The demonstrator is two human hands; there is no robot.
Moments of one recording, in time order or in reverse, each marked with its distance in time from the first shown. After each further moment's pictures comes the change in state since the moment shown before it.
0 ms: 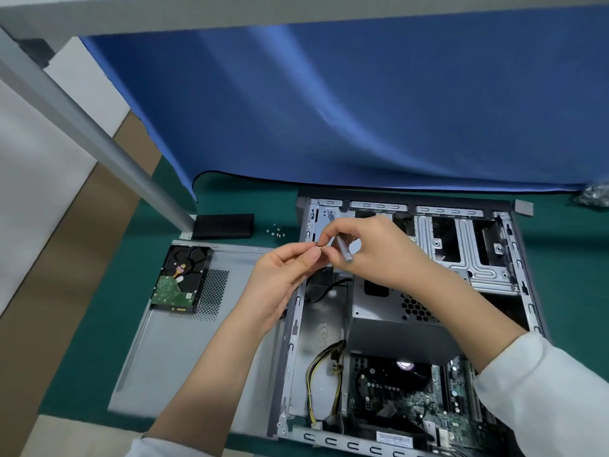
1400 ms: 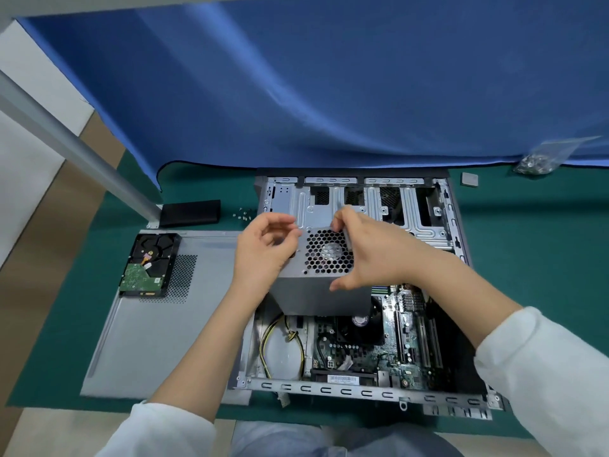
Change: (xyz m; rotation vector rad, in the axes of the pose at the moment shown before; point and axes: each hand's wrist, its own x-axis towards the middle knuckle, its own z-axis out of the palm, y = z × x) left_hand -0.015 -0.033 0.041 0.458 0.115 0.393; right_hand -0.077 0.048 -0.014 -0.321 -0.193 0.074
